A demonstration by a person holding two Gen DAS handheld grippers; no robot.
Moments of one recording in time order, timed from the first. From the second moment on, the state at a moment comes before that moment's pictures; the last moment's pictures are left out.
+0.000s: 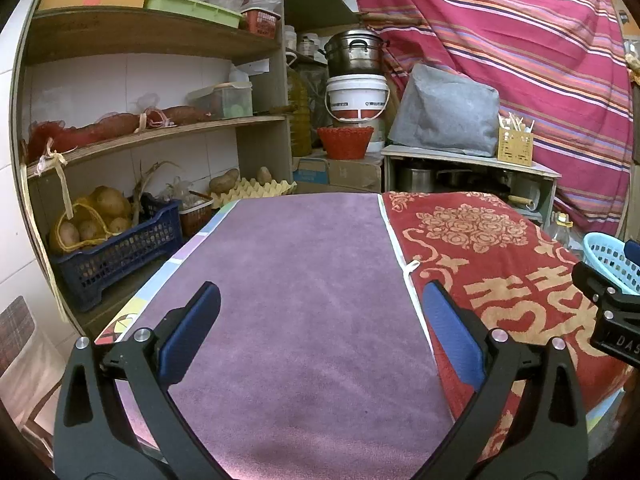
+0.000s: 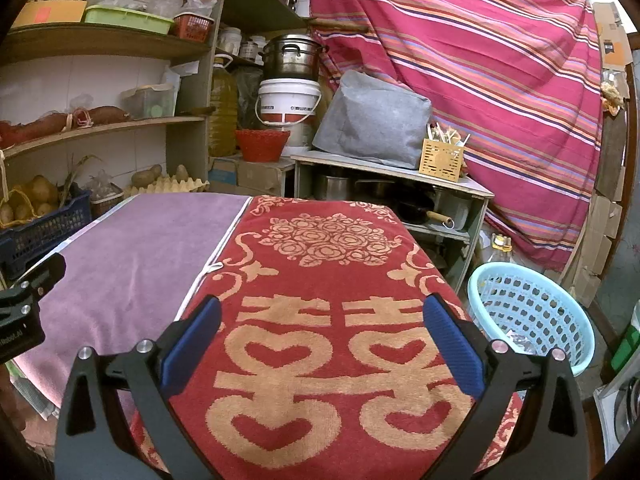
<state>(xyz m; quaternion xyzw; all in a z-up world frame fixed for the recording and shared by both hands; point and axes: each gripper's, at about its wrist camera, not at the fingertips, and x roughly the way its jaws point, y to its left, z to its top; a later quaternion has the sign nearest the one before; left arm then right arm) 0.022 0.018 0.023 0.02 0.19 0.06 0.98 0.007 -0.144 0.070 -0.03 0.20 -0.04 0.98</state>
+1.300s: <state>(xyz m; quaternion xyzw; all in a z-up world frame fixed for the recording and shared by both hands) 0.021 0.013 0.020 0.01 0.19 0.06 0.98 0.008 -0.156 0.069 -0.03 0.20 -0.04 0.98</state>
